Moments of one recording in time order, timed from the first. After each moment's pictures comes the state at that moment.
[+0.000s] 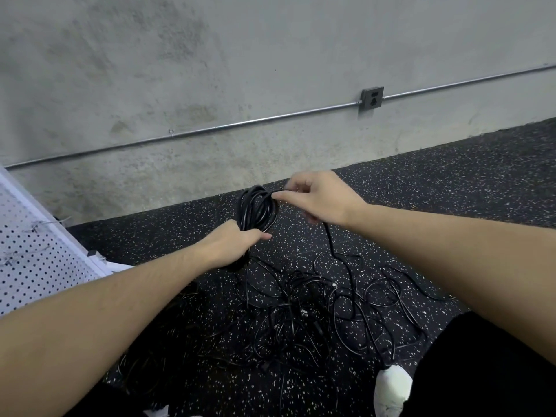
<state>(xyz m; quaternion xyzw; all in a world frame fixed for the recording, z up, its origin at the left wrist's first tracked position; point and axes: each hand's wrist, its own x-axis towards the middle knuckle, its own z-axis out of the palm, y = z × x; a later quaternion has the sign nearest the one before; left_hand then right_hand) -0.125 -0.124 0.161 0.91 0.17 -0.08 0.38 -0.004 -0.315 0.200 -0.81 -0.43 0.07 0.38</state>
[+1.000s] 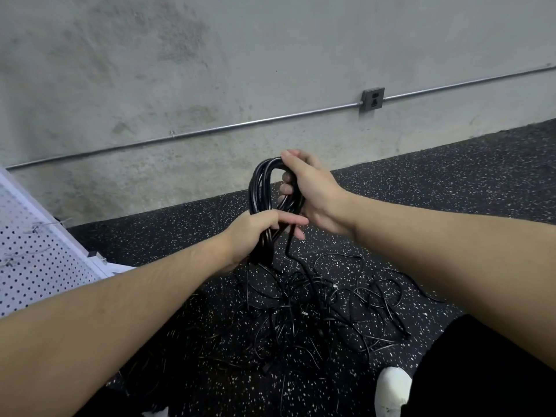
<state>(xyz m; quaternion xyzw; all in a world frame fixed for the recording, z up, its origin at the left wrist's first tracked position) -0.127 -0.170 0.184 0.78 0.06 -0.03 0.62 -0.015 -0.271 0.209 -0.52 -0.13 0.26 0.80</state>
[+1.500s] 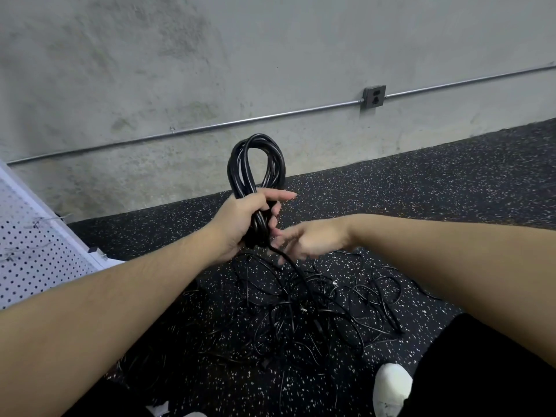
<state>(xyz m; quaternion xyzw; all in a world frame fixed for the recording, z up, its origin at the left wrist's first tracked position) -0.121 -0.159 0.185 0.68 0.07 0.03 0.73 -0.019 -0.309 0.175 -0.77 -0.42 0.44 0.20</state>
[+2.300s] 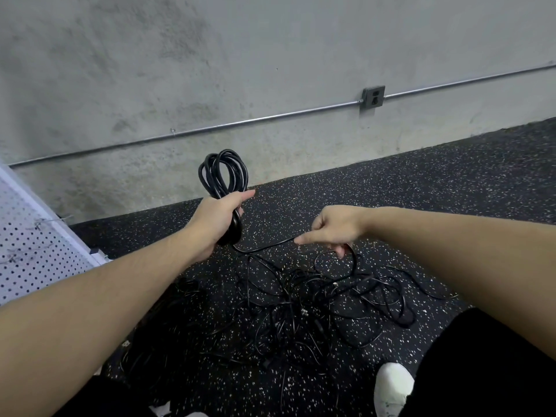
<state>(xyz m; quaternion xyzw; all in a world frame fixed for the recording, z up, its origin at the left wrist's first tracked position) -0.126 -0.127 0.187 0.74 0.30 0.11 0.59 0.012 -0.335 0.172 -0.85 -0.39 0.33 0.15</state>
